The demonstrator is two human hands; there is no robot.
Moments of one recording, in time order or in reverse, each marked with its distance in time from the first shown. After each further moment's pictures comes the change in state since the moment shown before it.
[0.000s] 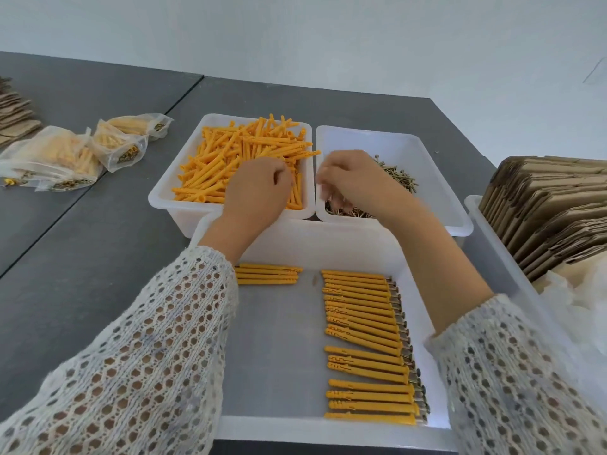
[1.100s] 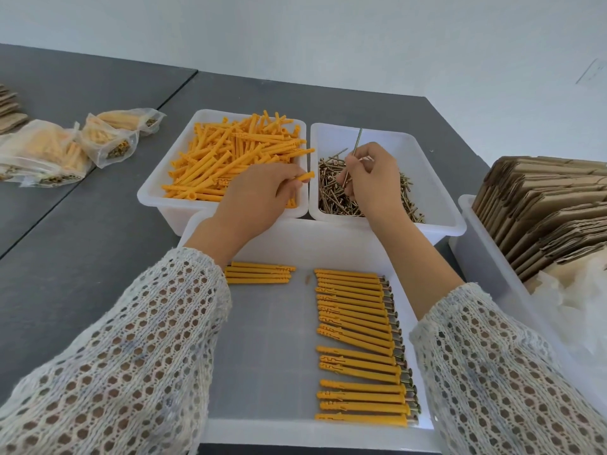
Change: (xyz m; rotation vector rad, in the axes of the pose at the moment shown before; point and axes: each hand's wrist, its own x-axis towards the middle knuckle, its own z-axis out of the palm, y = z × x) left_hand -0.008 0.004 -0.004 0.030 -0.169 0.260; right_hand 0.019 0.046 0.005 0.234 0.502 -0.014
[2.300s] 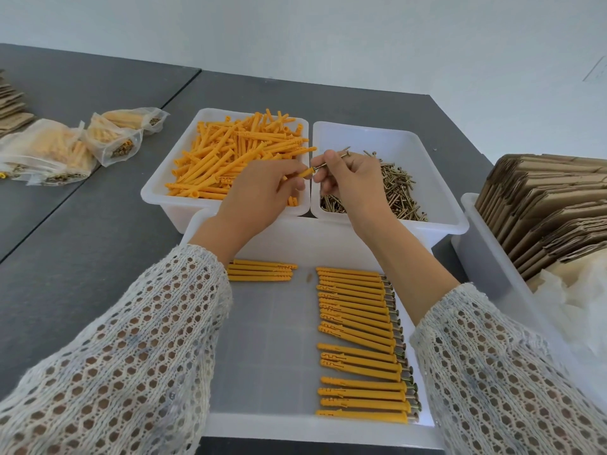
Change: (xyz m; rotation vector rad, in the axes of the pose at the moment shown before) left_hand 0.002 -0.005 0.005 -0.108 0.039 -0.032; right_hand -0.018 -0.015 0.017 0.263 -0.159 0.015
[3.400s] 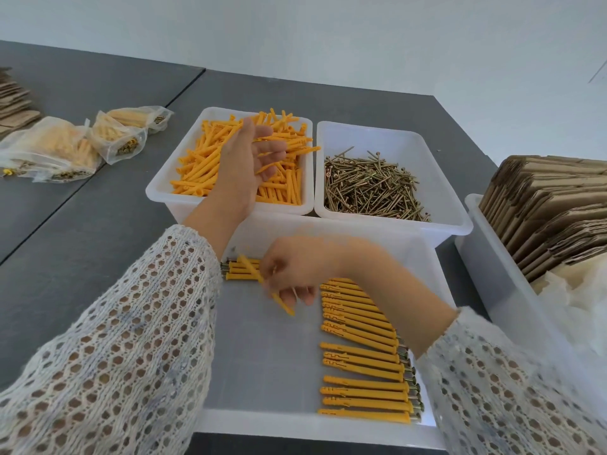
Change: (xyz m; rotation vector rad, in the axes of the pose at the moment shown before) left_hand 0.017 0.003 -0.017 -1.068 0.314 -0.587; right_hand -0.054 -0.018 0.036 -0.833 -1.201 0.174
